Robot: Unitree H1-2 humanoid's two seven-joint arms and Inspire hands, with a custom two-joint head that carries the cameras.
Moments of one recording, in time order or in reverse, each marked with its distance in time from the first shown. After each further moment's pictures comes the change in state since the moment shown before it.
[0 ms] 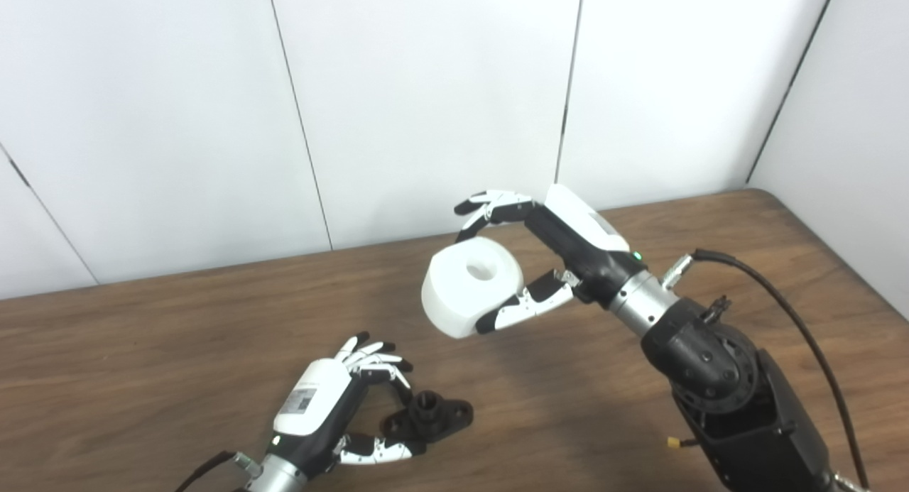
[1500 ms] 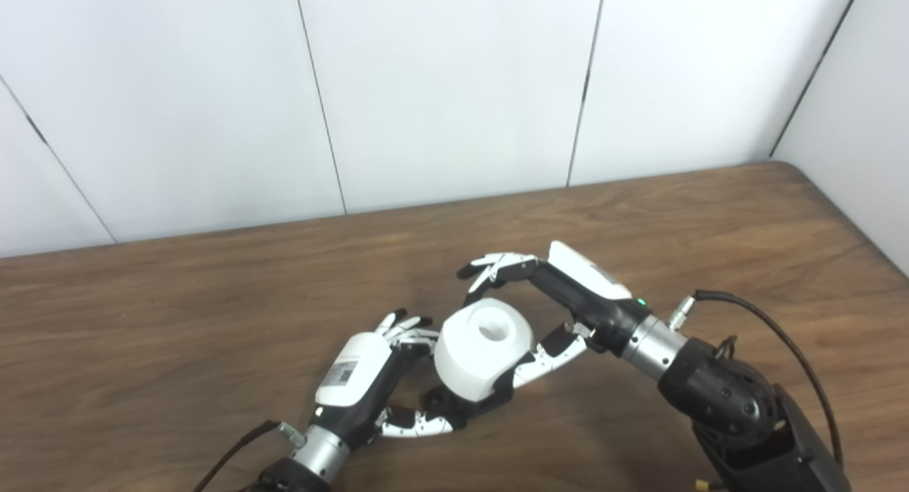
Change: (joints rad) left arm 0.051 -0.048 -0.037 -0.092 0.000 0.101 -0.044; right arm 0.151 -0.005 0.031 0.078 0.074 -0.158 0.066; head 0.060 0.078
